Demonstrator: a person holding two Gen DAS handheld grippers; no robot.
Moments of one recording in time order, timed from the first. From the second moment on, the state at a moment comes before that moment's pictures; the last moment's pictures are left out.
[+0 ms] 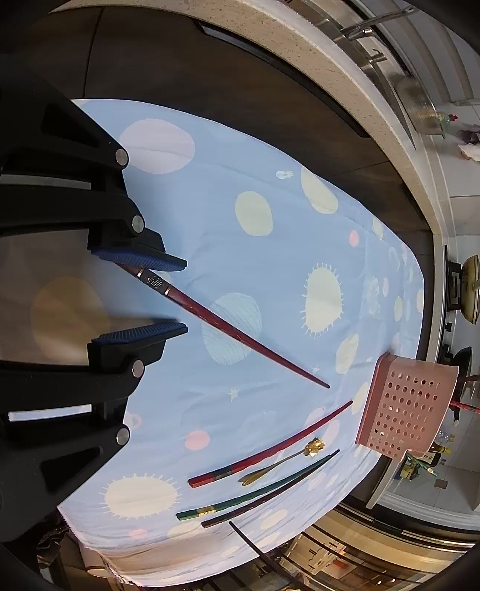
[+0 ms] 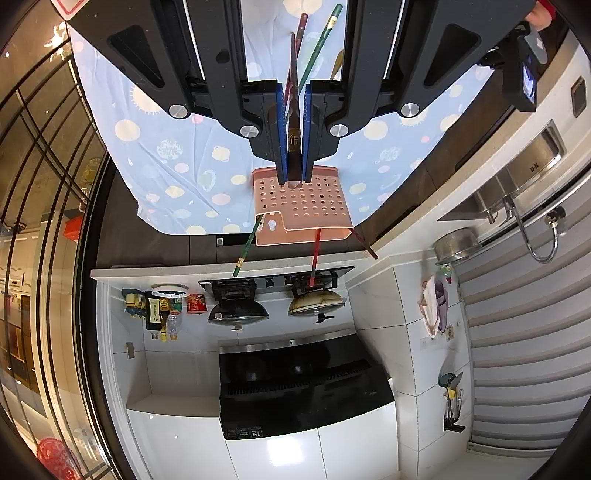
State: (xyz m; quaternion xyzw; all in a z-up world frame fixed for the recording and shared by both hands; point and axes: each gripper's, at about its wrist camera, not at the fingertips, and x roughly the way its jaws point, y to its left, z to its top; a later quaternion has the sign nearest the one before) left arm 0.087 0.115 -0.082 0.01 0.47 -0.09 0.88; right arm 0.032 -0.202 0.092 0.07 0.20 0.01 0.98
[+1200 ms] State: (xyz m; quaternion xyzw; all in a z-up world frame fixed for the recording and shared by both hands) left arm 0.086 0.079 0.061 0.01 0.31 -0.16 0.94; right arm 0.040 -0.214 0.117 0.07 0.17 0.01 0.98
